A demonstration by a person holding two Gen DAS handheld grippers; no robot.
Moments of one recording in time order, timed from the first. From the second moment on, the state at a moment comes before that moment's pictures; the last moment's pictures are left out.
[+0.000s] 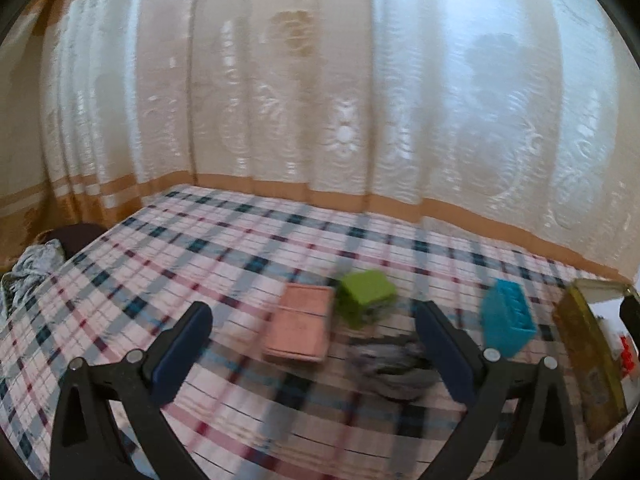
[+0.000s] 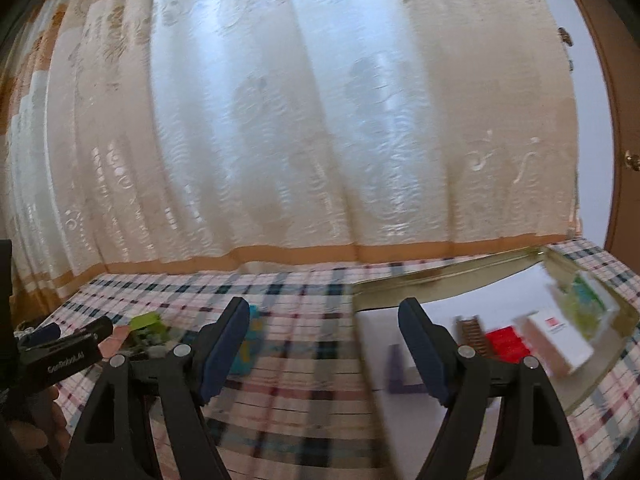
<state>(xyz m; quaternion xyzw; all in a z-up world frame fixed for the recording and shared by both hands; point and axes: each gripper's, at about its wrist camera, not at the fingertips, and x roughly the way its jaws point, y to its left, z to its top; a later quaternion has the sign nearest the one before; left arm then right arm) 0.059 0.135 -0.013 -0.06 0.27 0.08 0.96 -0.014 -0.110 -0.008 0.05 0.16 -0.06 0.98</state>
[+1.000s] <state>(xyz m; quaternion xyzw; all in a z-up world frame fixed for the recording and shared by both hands) 0.091 0.086 -0.038 0.01 0.38 -0.02 0.92 0.010 -0.080 -0.015 0.04 0.19 -0.04 0.98</state>
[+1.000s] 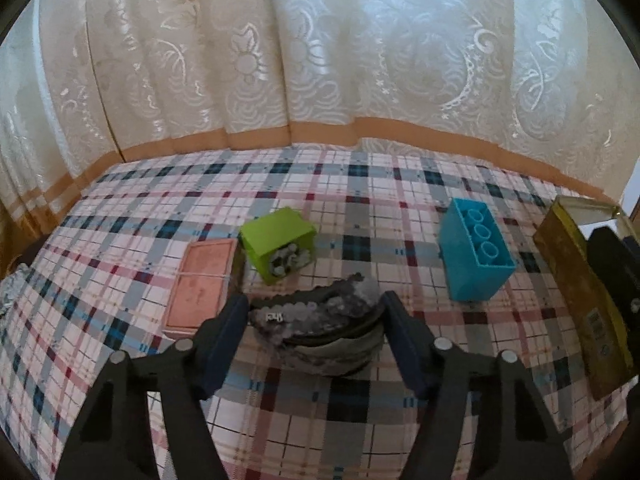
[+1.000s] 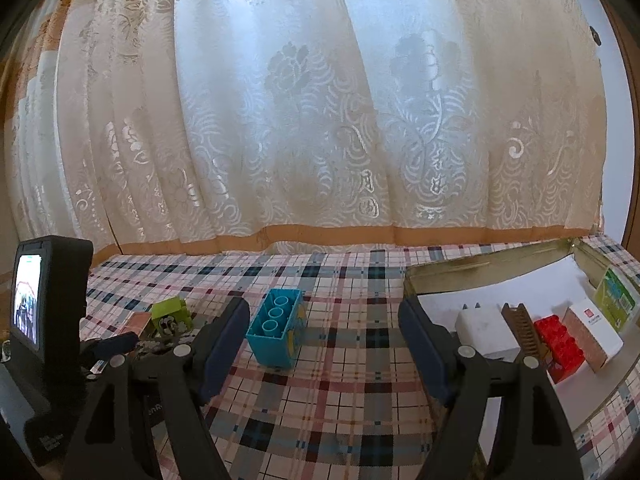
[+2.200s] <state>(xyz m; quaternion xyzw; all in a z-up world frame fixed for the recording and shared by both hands) 0.070 0.141 -0.015 -0.06 0.29 0.08 0.95 0.089 -0.030 -0.034 0.01 0.30 -0.02 0.95</state>
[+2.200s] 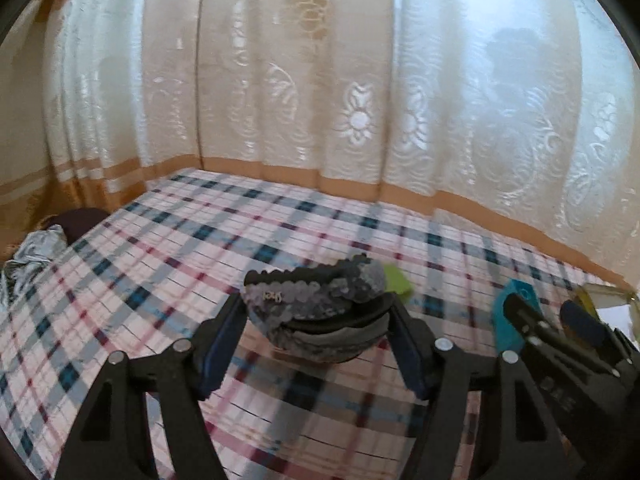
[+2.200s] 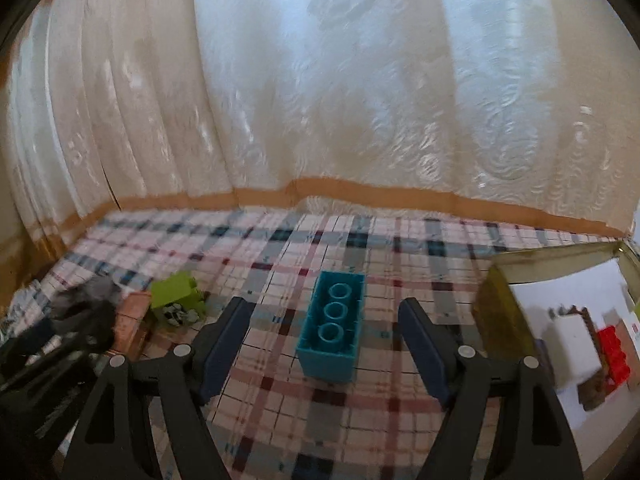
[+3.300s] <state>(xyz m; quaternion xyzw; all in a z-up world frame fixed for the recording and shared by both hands) 0.055 0.103 -0.013 -0.03 0.28 0.04 0.96 0.026 -0.036 -0.033 0.00 0.28 0.06 0.96</state>
